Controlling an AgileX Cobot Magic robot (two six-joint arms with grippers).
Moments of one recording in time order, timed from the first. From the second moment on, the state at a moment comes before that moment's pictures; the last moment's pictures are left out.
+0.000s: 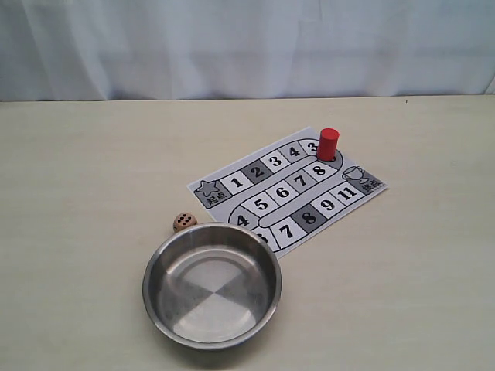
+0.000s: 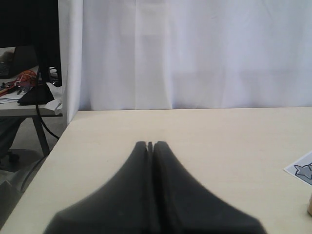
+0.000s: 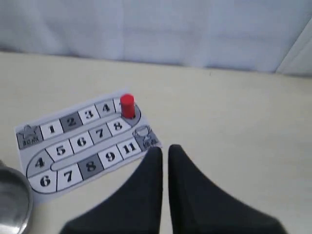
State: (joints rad) left arm 0.02 0.00 0.01 0.09 0.15 -0.05; right arm 0.00 0.66 -1.00 0.06 0.91 -0.14
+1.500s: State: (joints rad) left arm 0.02 0.00 0.01 0.09 0.15 -0.05; right arm 0.00 0.01 -0.39 0.09 0.34 -0.19
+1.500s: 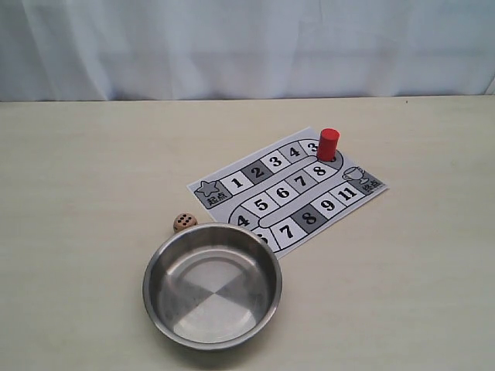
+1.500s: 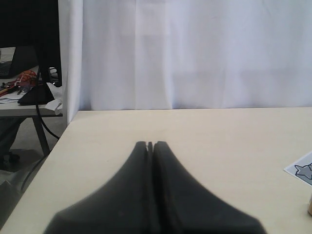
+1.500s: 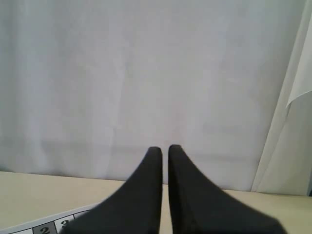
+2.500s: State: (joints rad) left arm 0.02 0.00 0.01 0.09 0.15 -0.05; right arm 0.00 0.00 0.00 -0.01 0.00 -0.13
